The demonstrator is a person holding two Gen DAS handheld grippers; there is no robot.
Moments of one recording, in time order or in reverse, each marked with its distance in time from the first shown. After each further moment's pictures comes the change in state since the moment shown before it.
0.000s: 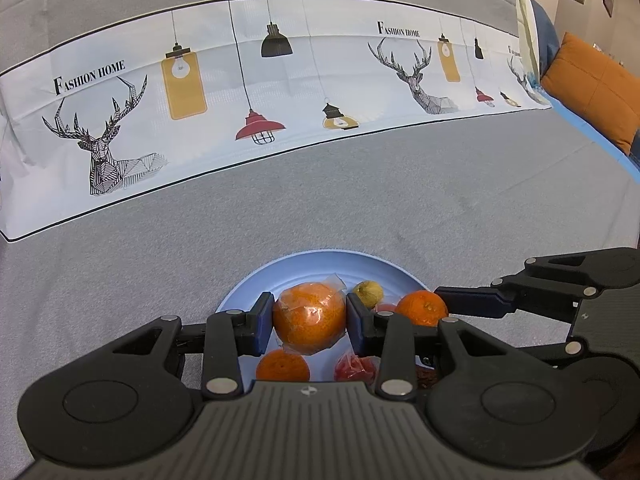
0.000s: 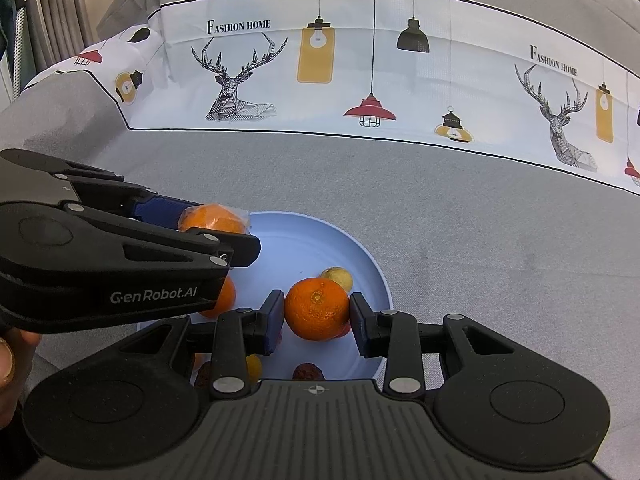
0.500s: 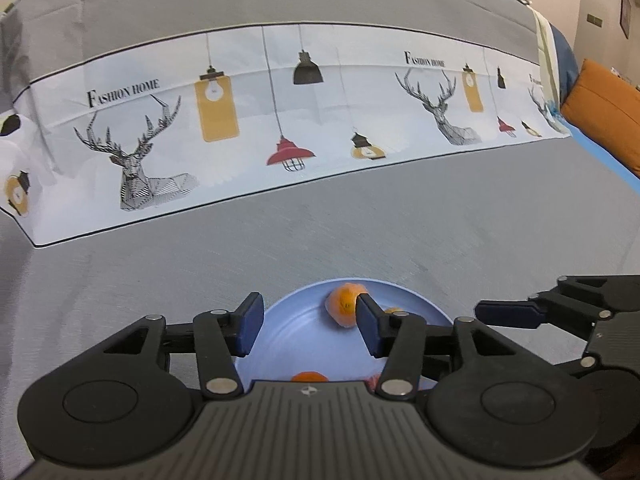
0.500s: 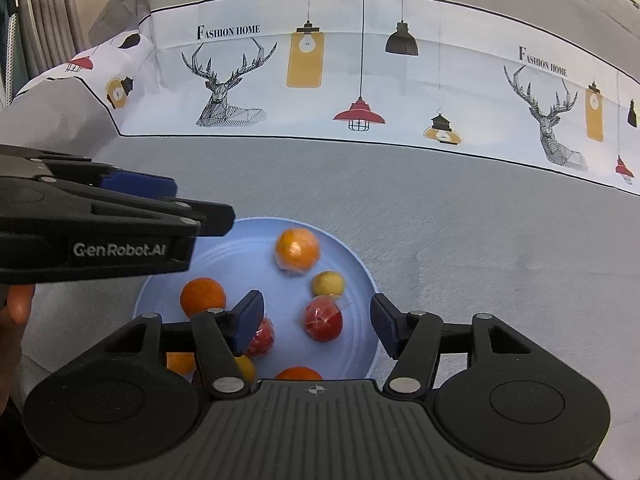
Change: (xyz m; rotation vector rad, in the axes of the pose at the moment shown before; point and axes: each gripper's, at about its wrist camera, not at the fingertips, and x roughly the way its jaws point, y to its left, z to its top) left arm -0.015 0.012 0.005 -0.047 -0.078 0.068; right arm -0.004 -0.002 0.000 0.013 -0.013 -0.024
